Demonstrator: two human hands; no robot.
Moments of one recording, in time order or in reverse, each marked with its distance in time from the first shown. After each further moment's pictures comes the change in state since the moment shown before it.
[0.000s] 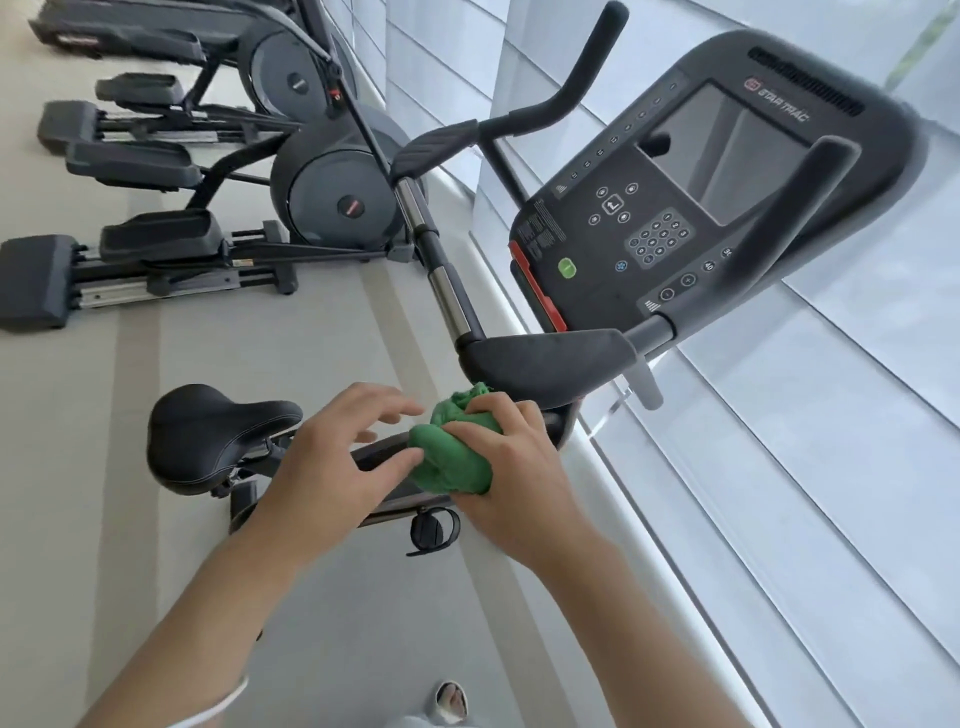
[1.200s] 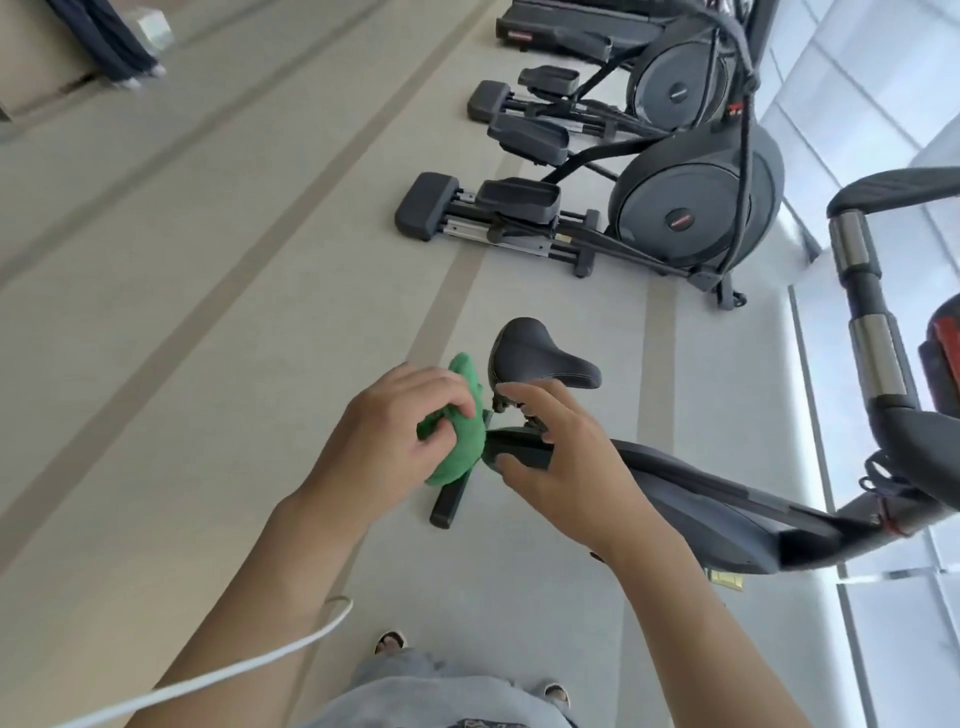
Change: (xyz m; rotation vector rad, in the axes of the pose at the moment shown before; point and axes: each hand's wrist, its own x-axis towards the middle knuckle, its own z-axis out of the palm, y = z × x) left_hand -0.215 -0.014 -0.194 0.531 0.401 -0.210; right_hand 0.014 -0.222 0.120 0.449 -0.557 -0.288
